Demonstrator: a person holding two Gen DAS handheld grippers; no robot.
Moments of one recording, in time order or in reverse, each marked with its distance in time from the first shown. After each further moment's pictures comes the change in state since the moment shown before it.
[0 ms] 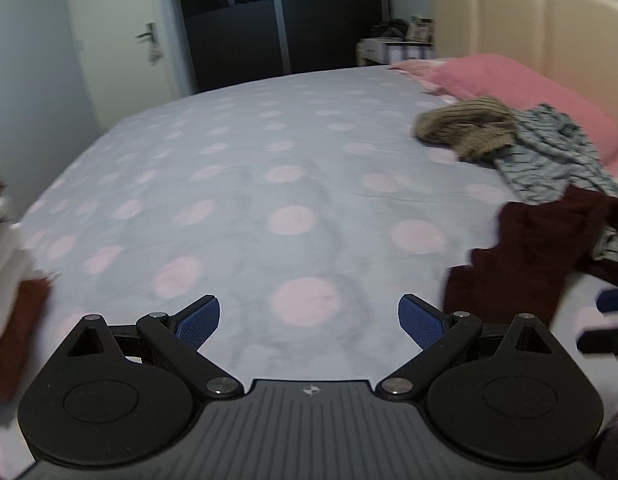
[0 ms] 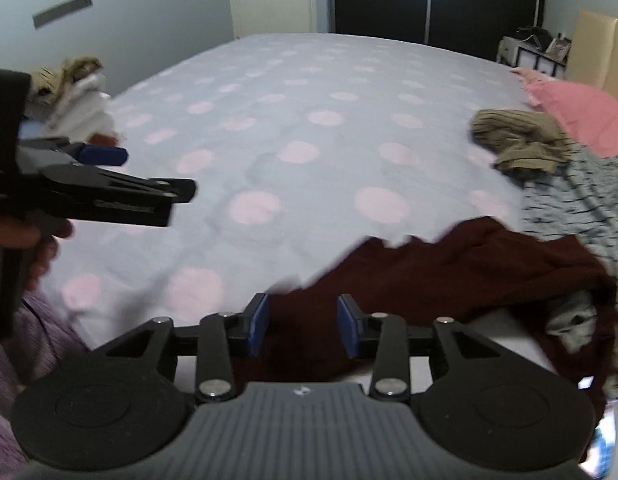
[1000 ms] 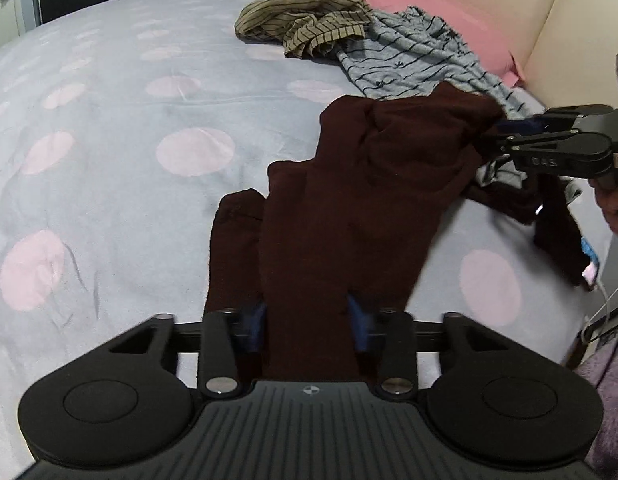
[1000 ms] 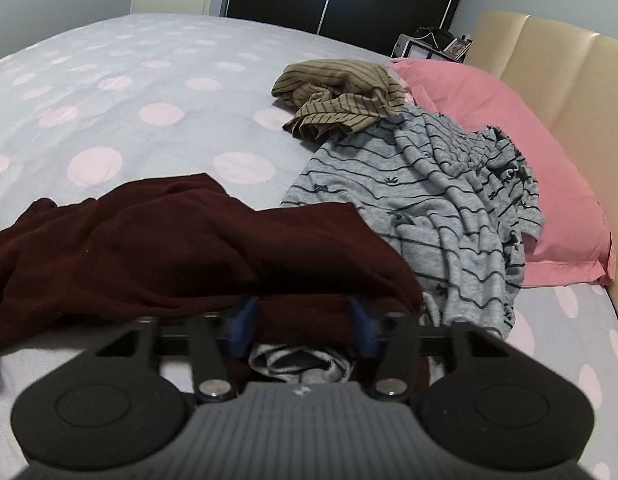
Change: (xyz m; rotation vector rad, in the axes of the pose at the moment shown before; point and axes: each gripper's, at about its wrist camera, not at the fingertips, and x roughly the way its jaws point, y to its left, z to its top) left arm 0.106 -0.101 -0.023 0.093 0.246 -0.418; right arm 0.075 -0.218 -0.028 -0.035 -0.003 -0.352
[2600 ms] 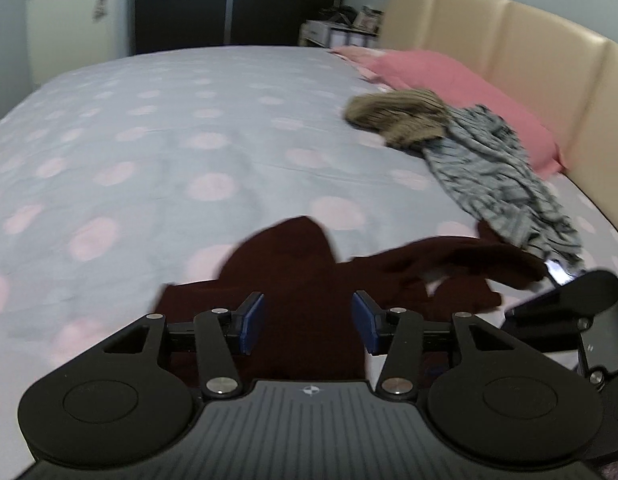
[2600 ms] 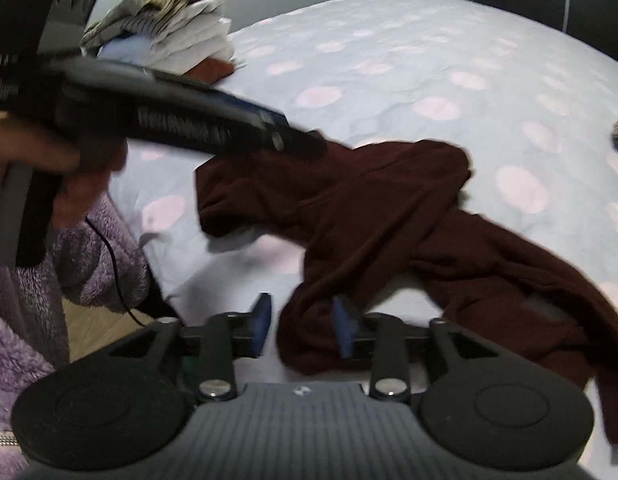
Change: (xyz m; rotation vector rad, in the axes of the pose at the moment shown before) left arm -0.133 0.056 -0.024 -0.134 -0.182 0.156; right arm -0.107 0.229 0.029 -0.207 0.081 0.707
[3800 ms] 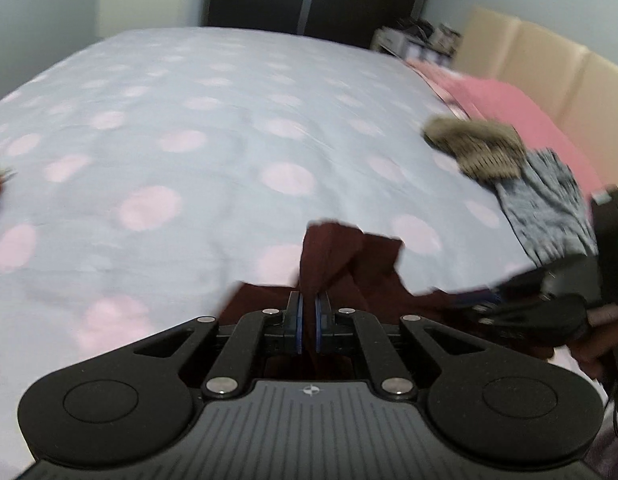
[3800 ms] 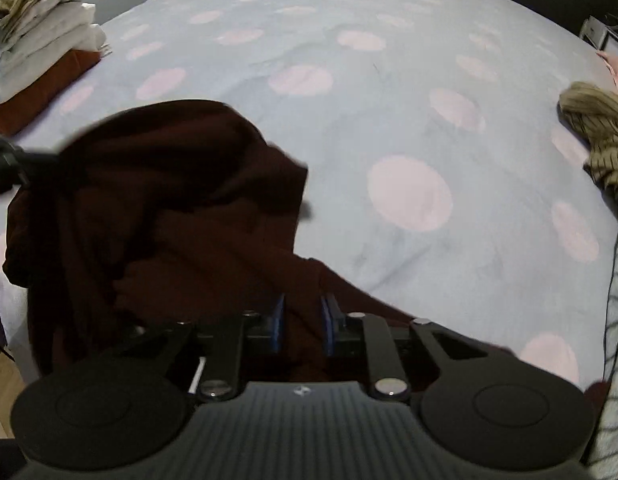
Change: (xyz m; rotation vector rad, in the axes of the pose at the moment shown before) left arm -0.001 0.084 -0.001 -0.239 -0.033 0.134; right arm 0.076 -0.119 0.052 0.076 0.102 -0.211
